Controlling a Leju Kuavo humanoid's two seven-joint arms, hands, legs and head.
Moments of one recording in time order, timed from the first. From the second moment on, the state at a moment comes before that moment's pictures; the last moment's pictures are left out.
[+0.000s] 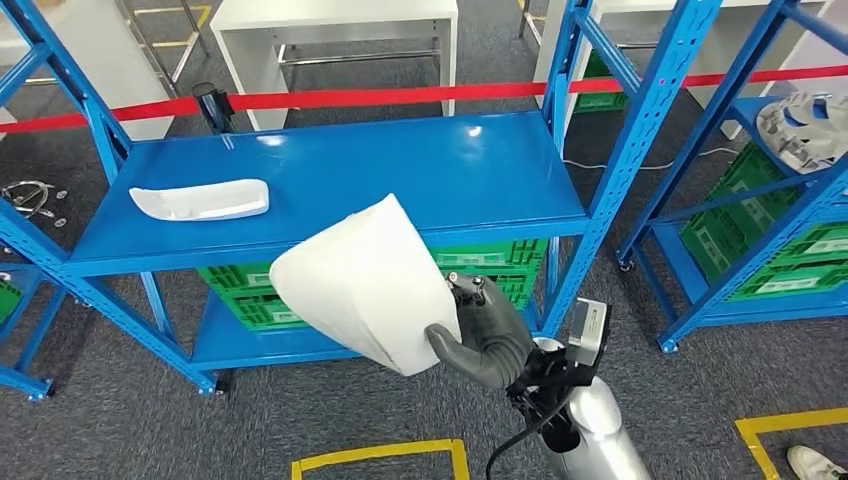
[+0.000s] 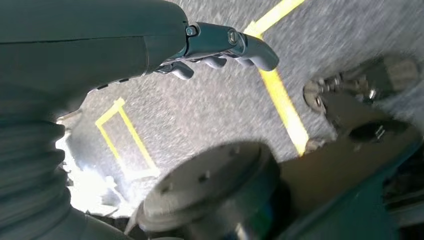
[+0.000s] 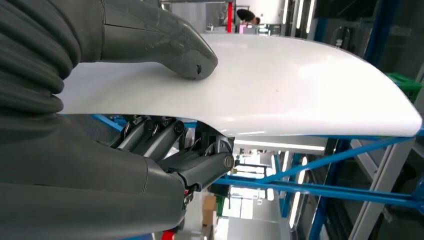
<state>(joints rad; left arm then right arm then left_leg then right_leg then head) -0.14 -0.12 0.81 -0.22 -1.10 -0.48 0.07 -0.15 0.07 0.34 -1.52 -0.17 0.63 -0.47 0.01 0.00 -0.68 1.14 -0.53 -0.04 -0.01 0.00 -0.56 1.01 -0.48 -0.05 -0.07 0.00</state>
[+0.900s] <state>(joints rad) -0.14 -0.12 0.81 -0.22 -1.13 -0.48 0.07 -0.12 0.06 0.33 -1.52 -0.14 0.60 -0.47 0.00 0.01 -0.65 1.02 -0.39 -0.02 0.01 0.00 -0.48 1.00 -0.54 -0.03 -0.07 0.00</state>
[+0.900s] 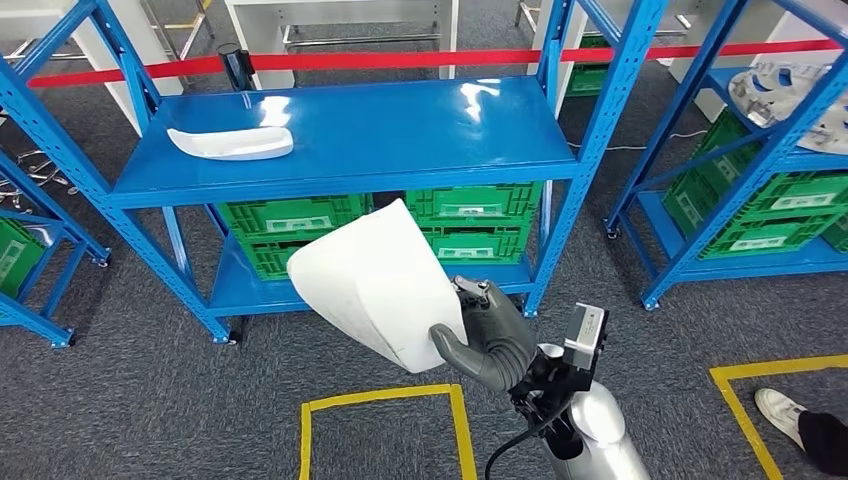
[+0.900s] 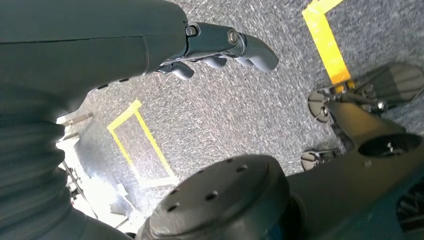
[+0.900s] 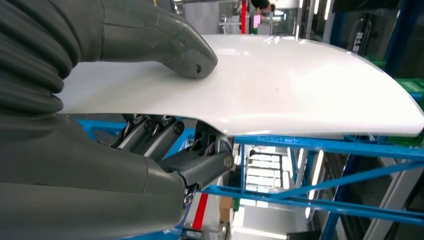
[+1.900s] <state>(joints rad) -0.13 -0.11 0.81 -0.22 -1.12 -0.48 0.07 -0.12 0.06 0.30 -1.52 -0.13 0.57 -0.47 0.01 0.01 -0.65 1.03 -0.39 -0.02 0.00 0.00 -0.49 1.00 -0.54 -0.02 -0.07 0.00</state>
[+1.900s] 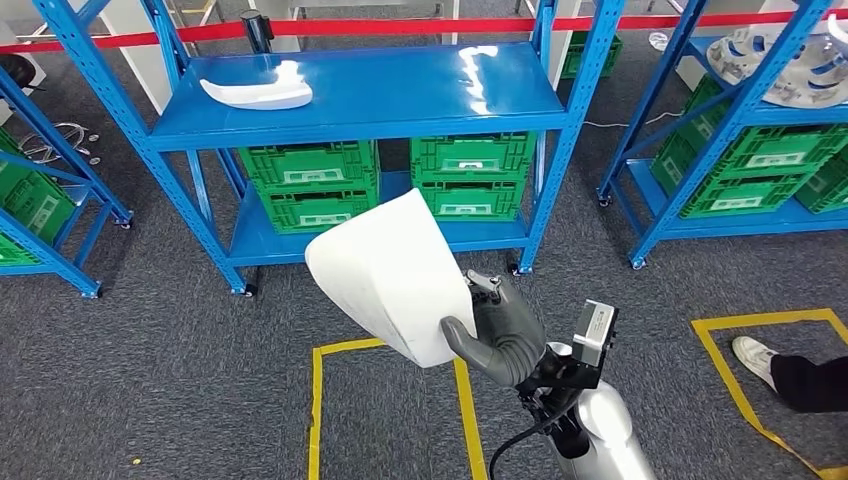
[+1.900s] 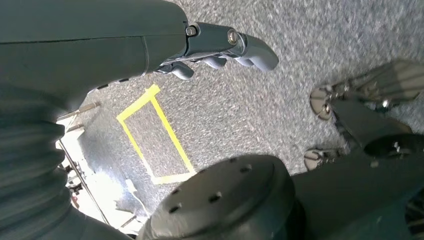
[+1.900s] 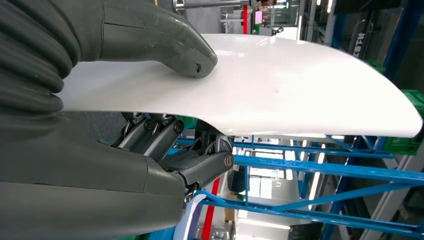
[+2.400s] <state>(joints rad) -0.14 -0.12 0.81 -0.22 -1.13 -0.48 0.07 -0.13 0.06 0.30 -1.52 -0.13 0.57 -0.45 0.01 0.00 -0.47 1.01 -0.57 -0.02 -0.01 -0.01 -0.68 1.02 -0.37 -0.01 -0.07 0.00</state>
